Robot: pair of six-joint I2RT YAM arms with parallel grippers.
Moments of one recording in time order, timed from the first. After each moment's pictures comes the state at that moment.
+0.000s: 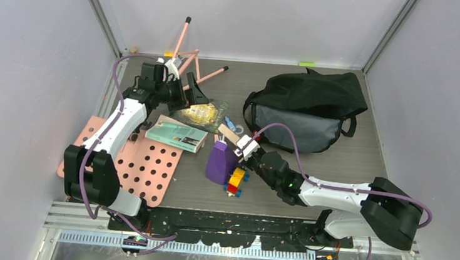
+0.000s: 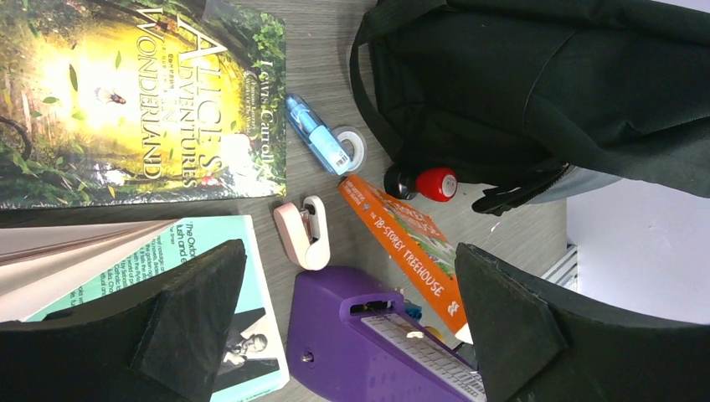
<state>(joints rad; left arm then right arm) -0.16 1.45 1.20 -0.42 0.51 -0.48 1.02 1.28 0.43 0.63 0.34 -0.32</state>
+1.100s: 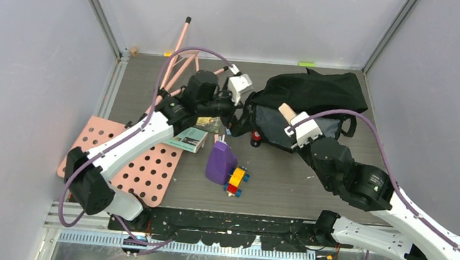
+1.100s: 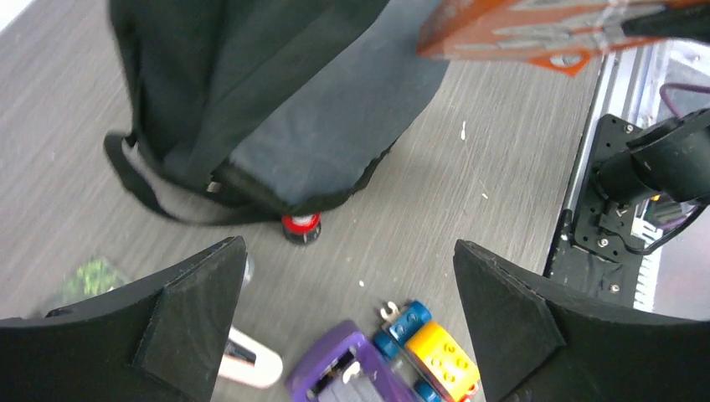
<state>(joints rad) -0.68 1.38 1.29 -0.31 0.44 0.03 1.02 0.78 1.09 -0.80 0.67 -0.20</state>
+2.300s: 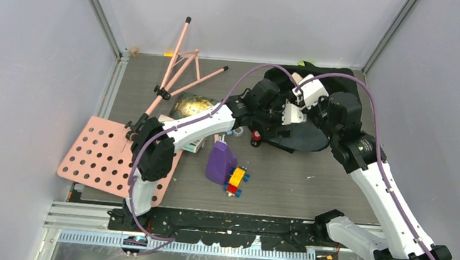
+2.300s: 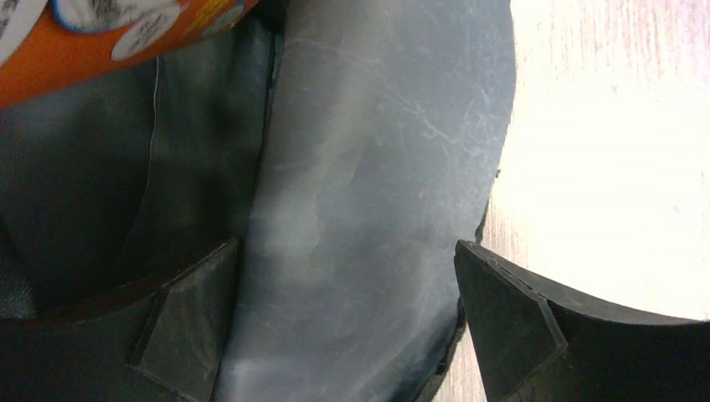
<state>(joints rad) -0.90 1.97 1.73 -0.32 0.33 0.67 0.42 0.98 1.14 -0.51 0.21 -0.59</state>
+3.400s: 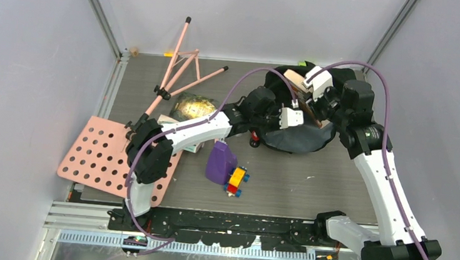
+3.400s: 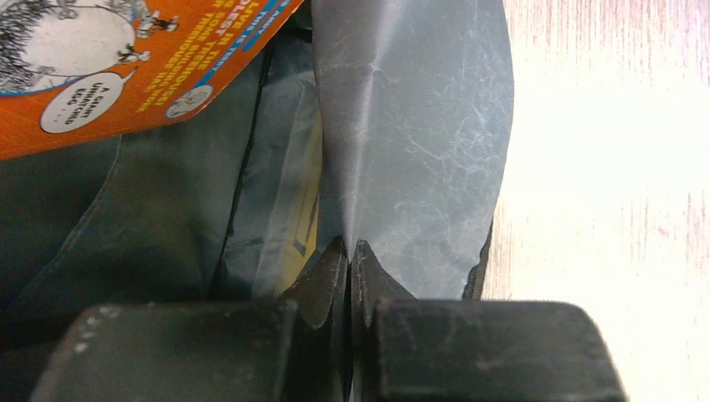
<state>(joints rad) -0.90 1.95 1.61 -0.18 0.31 0.60 0.22 1.06 1.20 -0.53 -0.19 -0.57</state>
